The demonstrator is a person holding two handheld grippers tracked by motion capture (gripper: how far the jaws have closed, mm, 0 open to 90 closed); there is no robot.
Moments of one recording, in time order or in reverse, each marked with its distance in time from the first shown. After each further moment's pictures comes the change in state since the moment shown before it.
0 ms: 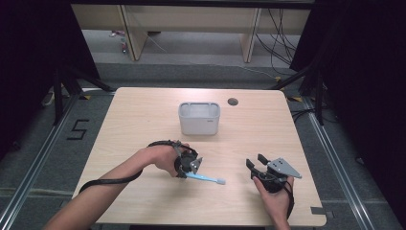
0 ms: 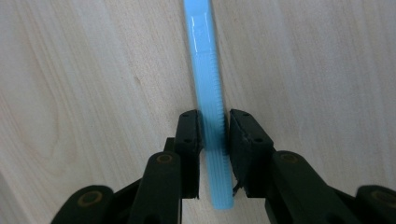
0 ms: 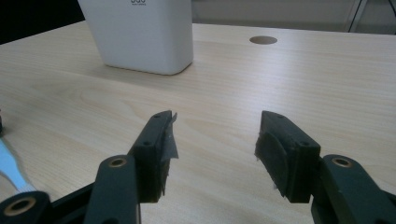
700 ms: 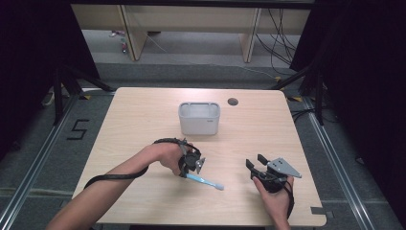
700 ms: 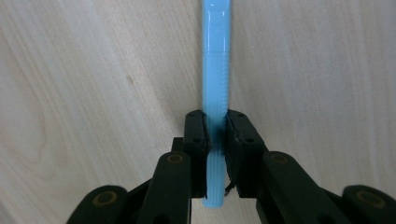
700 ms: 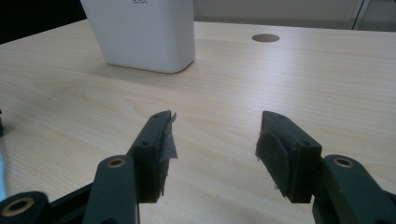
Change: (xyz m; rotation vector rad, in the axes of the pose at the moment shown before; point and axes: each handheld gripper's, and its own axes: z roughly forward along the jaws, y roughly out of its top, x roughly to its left) left arm 0.007 0.007 0.000 0.068 -0.037 -0.008; right arm 0.000 0.001 -0.001 0.024 -0.007 0.000
